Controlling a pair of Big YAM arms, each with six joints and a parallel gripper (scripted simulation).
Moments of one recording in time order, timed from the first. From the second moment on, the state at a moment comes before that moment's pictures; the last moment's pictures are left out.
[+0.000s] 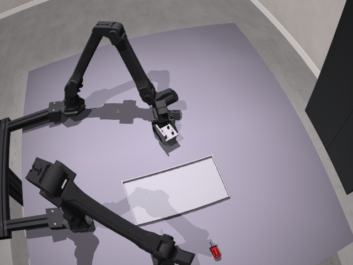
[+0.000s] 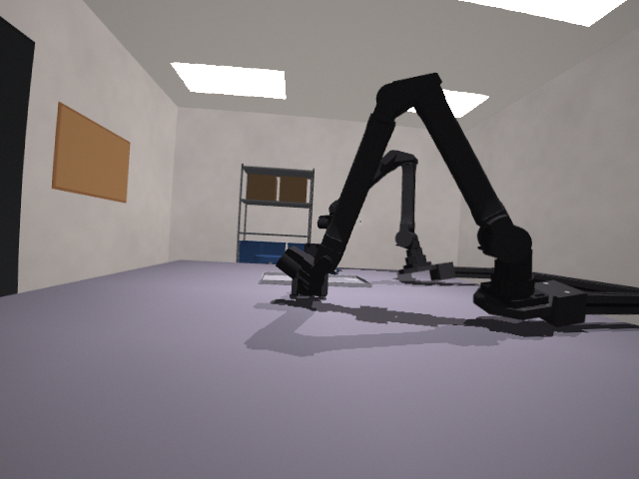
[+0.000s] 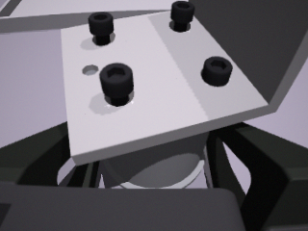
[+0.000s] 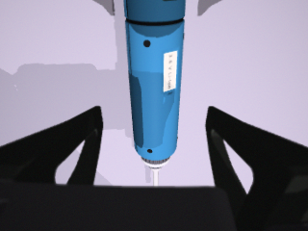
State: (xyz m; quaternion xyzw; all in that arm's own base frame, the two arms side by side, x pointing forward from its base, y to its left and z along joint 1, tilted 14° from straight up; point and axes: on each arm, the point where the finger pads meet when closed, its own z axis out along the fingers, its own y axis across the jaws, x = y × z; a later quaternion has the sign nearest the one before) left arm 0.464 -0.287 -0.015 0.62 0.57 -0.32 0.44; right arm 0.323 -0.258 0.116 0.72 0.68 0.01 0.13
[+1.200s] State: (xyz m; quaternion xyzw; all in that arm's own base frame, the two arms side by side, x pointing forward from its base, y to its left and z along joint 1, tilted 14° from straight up) left arm 0.464 -0.287 -0.015 0.62 0.57 -0.32 0.44; right arm 0.323 -0.258 0.116 0.72 0.68 0.01 0.13
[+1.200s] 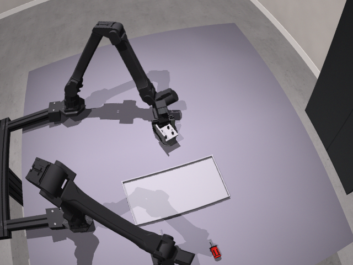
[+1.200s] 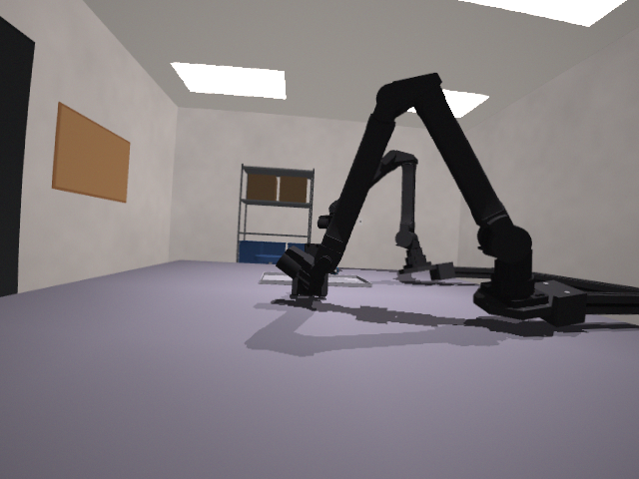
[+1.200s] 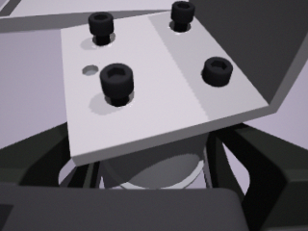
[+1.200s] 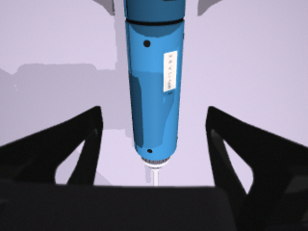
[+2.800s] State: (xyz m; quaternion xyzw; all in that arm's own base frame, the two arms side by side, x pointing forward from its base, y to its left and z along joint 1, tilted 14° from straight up) left arm 0.464 -0.287 -0.015 0.62 0.57 -0.32 0.44; right arm 0.328 -0.262 0.089 0.72 0.68 0.01 0.13
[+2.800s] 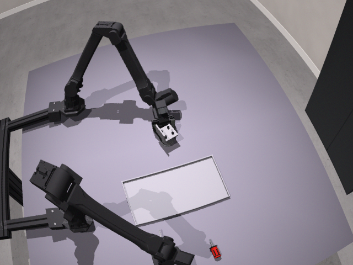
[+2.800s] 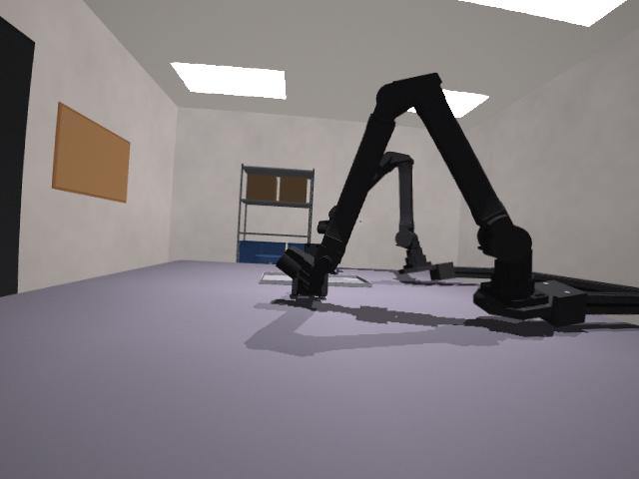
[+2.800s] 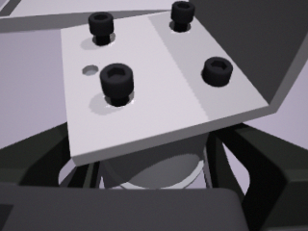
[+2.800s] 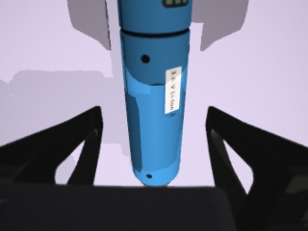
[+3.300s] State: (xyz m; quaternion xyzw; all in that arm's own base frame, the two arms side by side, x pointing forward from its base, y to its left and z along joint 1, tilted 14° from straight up) left arm 0.464 -0.287 -0.015 0.62 0.57 -0.32 0.44; right arm 0.331 -0.265 0.073 0.72 0.68 0.01 0.13
